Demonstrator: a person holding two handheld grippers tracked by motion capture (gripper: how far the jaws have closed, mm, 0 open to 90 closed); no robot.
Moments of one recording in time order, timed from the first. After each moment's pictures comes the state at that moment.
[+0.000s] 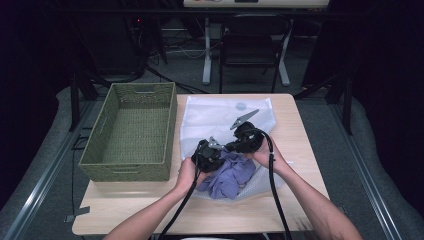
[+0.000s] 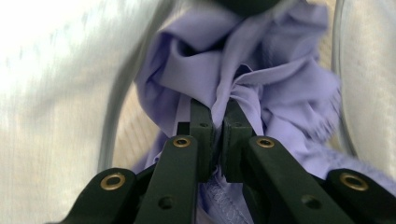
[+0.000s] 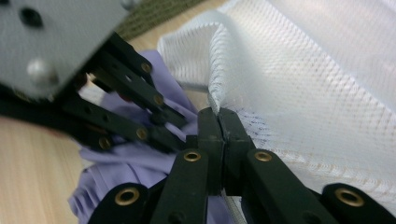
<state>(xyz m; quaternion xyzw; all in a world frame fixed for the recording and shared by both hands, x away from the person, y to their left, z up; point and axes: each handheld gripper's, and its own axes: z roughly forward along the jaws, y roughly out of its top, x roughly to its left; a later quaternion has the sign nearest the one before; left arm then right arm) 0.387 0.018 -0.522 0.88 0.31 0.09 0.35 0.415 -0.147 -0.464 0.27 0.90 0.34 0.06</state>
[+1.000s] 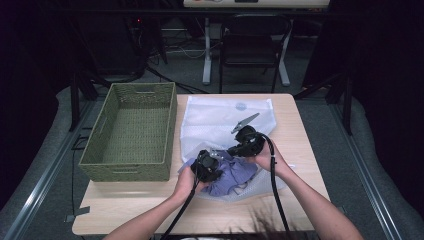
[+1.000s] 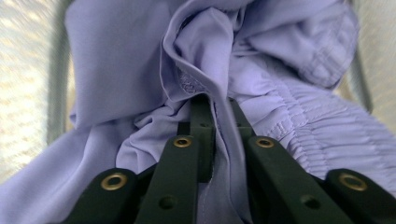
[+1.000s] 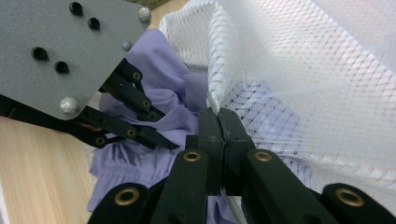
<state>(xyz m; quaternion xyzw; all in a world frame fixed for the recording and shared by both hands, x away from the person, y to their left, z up) 0.373 0.026 -0.547 0.90 0.31 0.07 0.31 0.411 -0.152 -0.474 0.28 0.90 0.32 0.05</state>
